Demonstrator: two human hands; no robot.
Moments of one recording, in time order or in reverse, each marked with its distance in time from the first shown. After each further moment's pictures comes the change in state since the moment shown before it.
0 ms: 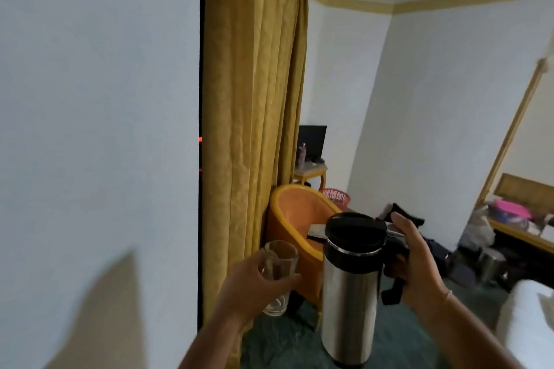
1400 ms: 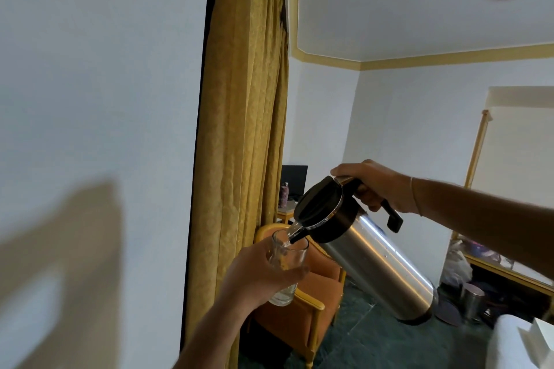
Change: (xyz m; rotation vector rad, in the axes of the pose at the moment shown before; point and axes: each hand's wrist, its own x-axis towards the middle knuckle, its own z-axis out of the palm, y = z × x) left_hand 0.017 0.089 -0.045 0.038 0.021 0.241; right_hand 0.007 -0.193 0.103 -0.902 -0.315 -0.117
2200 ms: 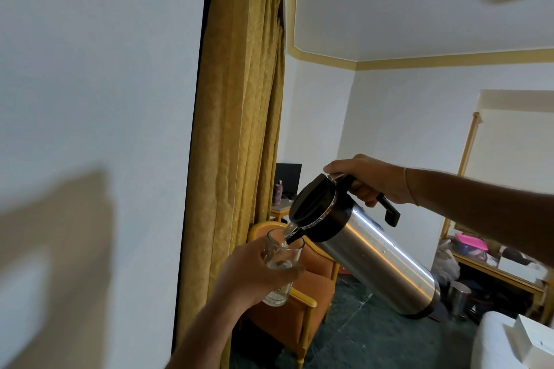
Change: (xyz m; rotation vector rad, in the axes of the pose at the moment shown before) left_hand -0.001 -0.007 -0.002 -0.006 0.006 -0.009; right_hand 0.003 -0.015 -0.002 -0.154 -0.080 -0.006
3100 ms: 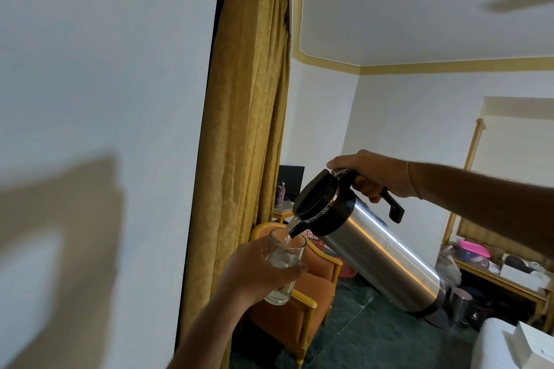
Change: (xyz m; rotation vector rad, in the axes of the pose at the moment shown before) left_hand -0.019 0.010 -0.009 -0.007 0.002 0.094; right_hand -0.009 -0.013 -0.007 -0.038 -0.030 0.000
